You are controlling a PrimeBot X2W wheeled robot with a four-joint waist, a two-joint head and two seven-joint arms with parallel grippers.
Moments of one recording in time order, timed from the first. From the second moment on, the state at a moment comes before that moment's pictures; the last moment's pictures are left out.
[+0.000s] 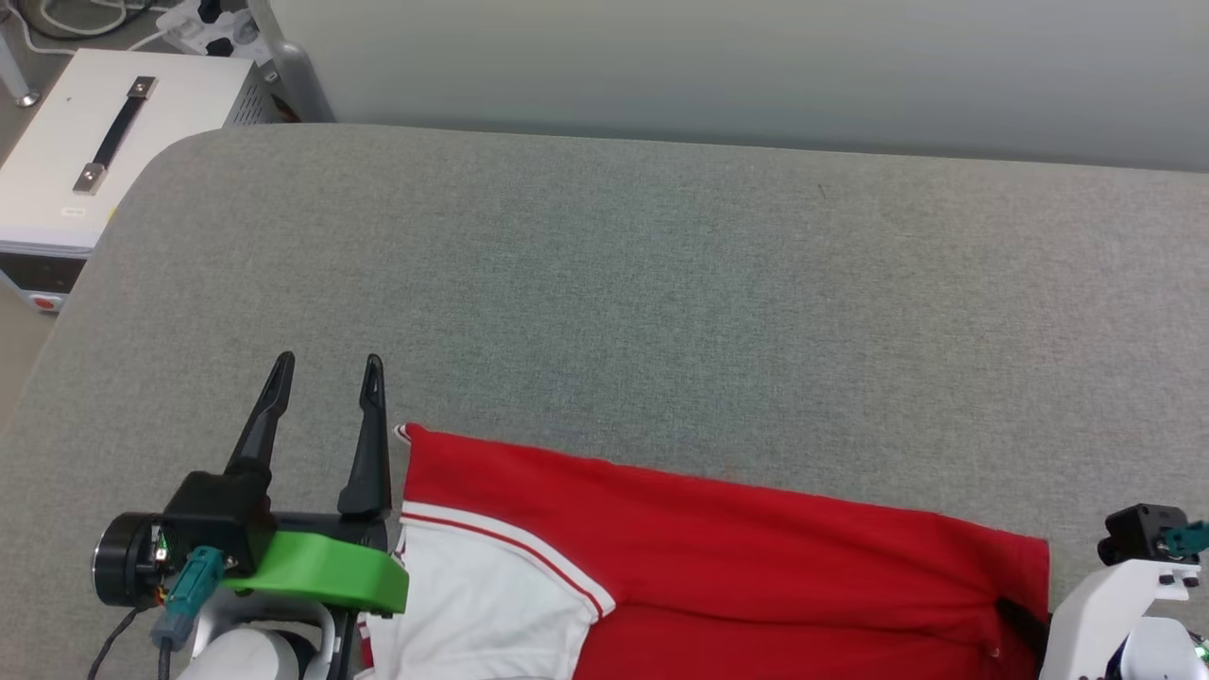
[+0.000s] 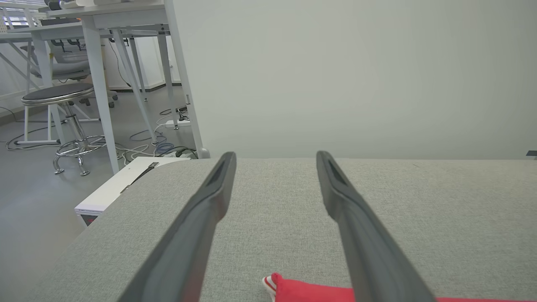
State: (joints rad) left arm -0.11 0.57 -0.50 -0.21 -0.56 0.44 -0.25; right arm 0.08 -0.25 -0.07 0.03 0.51 0.13 0.71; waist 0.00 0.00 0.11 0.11
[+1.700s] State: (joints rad) left arm -0.17 0.53 -0.53 -0.14 -0.58 0.40 -0.23; right arm -0.02 -0.06 0.13 0.01 1.28 0.13 0.82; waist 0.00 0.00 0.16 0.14
